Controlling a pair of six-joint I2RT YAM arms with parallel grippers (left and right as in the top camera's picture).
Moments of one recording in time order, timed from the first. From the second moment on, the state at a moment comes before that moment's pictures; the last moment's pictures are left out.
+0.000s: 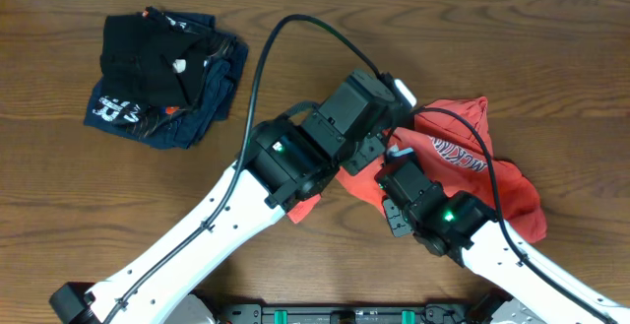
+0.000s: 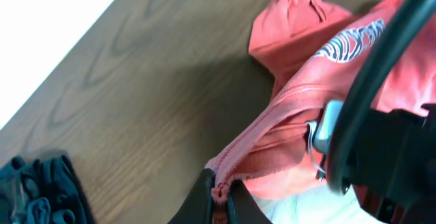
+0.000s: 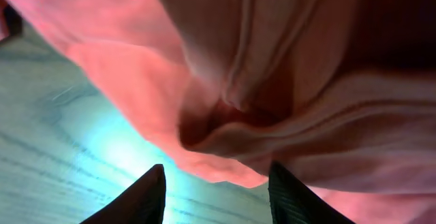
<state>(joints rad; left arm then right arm) -0.84 1.49 1.56 -0.91 -0.14 0.15 0.74 1.20 0.74 -0.76 0.25 0.37</state>
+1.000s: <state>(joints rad) -0.84 1.44 1.58 -0.91 -0.22 0.16 0.76 1.21 0.63 -0.68 0.41 0.60</state>
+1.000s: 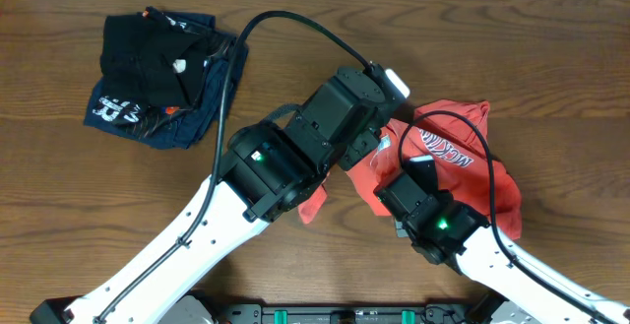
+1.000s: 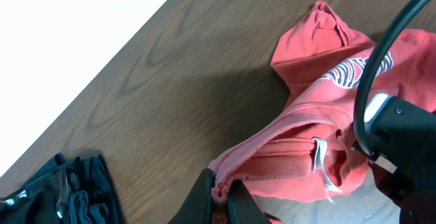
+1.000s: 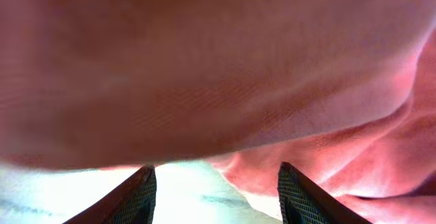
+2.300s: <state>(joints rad) -0.84 1.44 1.59 -1.01 -0.27 0.16 0.58 0.84 0.75 -0.86 0.60 0.67</state>
